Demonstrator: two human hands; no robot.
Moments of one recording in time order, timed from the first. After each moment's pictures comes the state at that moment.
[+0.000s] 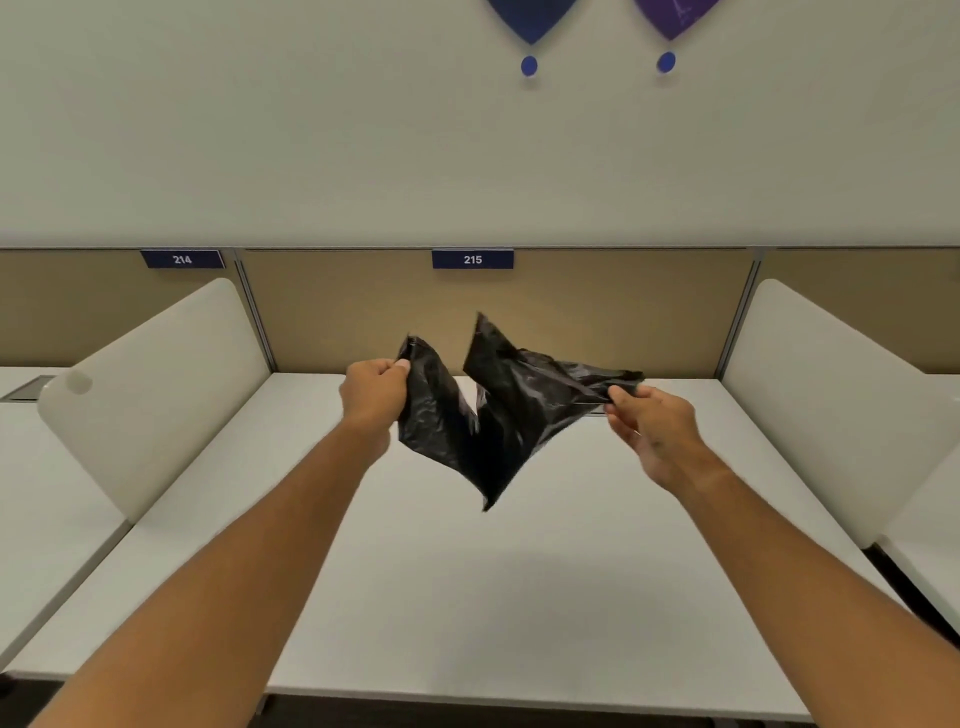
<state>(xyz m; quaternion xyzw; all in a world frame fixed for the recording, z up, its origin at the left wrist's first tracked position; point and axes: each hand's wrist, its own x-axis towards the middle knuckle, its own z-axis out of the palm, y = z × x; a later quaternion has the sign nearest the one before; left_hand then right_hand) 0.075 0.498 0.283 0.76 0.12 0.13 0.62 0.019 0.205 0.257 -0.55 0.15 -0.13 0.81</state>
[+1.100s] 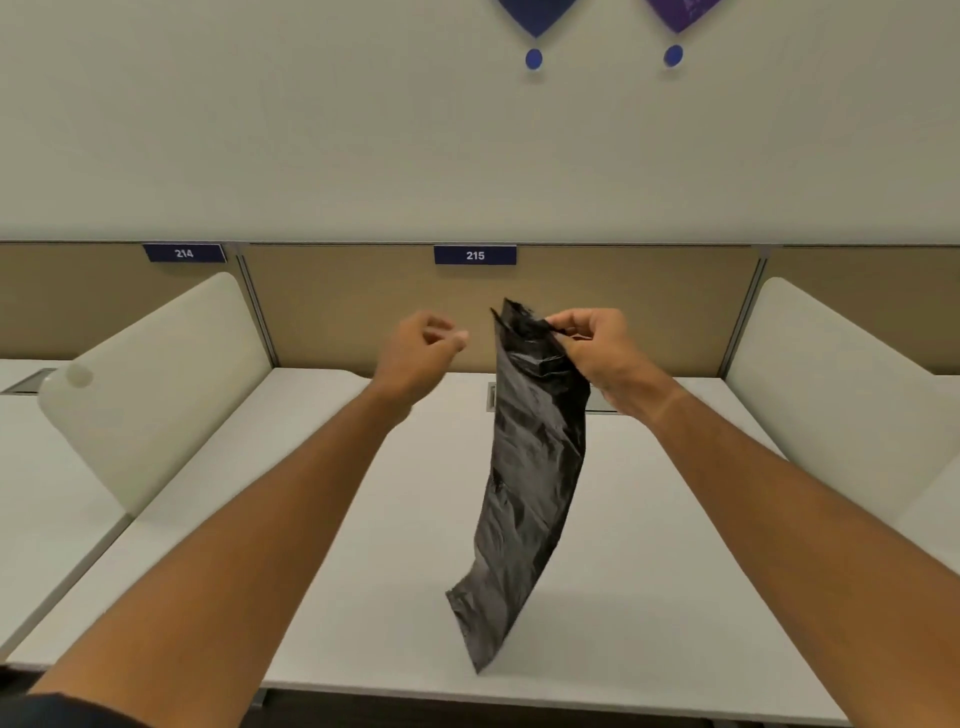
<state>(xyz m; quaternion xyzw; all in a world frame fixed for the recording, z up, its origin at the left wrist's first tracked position) 0.067 0.467 0.322 0.83 -0.07 0.10 0.55 0.048 0.253 0.326 -0.76 -0.06 -0.13 0.64</state>
